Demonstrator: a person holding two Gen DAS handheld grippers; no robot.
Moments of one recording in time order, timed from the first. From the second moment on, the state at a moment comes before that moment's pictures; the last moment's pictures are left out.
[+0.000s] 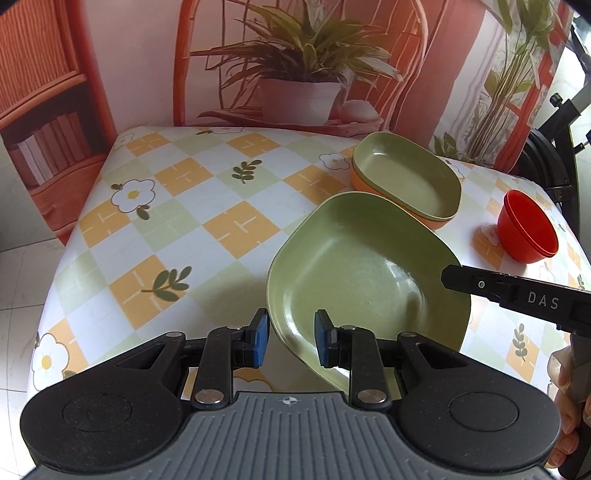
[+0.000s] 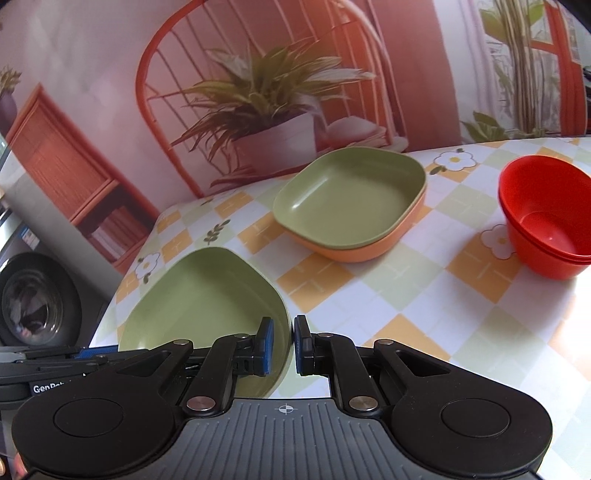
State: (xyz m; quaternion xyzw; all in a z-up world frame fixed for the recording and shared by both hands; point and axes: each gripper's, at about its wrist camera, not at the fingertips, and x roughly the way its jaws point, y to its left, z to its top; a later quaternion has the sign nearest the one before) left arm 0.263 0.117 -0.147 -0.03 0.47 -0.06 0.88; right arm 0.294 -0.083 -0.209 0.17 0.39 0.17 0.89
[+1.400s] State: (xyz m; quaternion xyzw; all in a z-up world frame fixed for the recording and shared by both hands) left arm 0.371 0.048 -0.132 -0.07 0.41 -0.11 0.90; right arm 0.410 -0.167 -0.174 0.15 0.35 0.08 0.92
